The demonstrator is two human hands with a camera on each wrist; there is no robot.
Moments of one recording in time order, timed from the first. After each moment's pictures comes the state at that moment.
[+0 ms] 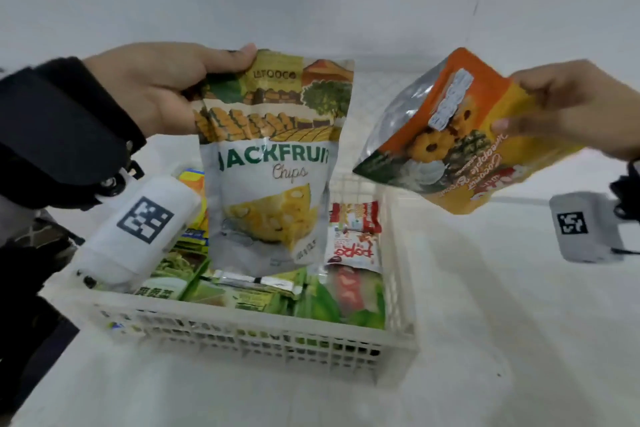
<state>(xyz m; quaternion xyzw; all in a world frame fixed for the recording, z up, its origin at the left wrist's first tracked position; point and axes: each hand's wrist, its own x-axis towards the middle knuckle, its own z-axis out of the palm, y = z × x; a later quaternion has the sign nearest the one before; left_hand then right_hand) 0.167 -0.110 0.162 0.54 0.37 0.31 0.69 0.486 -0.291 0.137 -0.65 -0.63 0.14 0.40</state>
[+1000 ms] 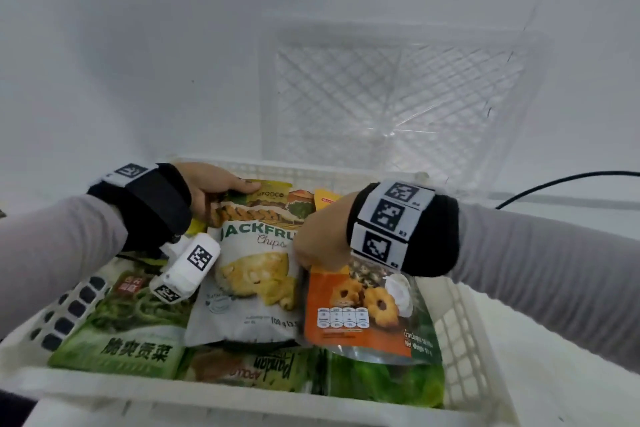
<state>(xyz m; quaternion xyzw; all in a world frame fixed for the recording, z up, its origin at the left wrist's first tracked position) 0.170 0.058 -0.009 0.54 0.54 -0.05 0.65 0.287 -0.090 0.019 -0.49 -0.77 0.11 -0.38</state>
